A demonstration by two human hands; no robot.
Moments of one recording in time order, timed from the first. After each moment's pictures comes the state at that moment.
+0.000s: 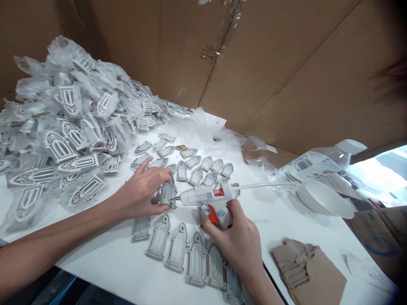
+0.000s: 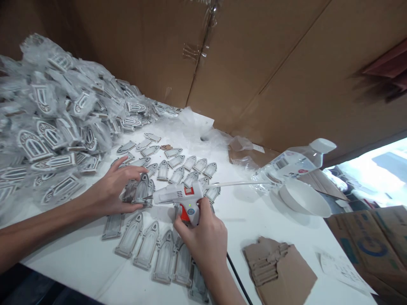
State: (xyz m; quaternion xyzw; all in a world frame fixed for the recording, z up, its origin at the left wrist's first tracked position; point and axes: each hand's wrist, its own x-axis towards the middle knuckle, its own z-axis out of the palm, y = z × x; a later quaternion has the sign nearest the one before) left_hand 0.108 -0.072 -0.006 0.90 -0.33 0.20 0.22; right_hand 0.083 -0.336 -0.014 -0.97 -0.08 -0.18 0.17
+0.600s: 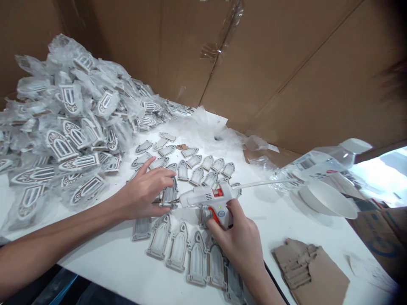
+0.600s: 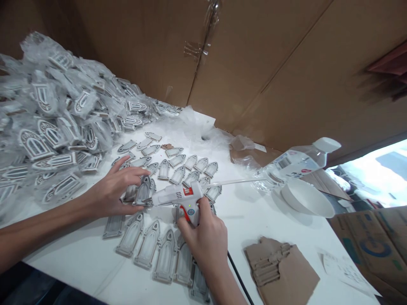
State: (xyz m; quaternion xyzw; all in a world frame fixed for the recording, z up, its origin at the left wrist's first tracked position) left_hand 0.105 -0.074 -0.004 0.89 -0.35 0.20 0.23; right_hand 0.084 -0.341 -0.018 -0.97 -0.09 -0.14 0.18
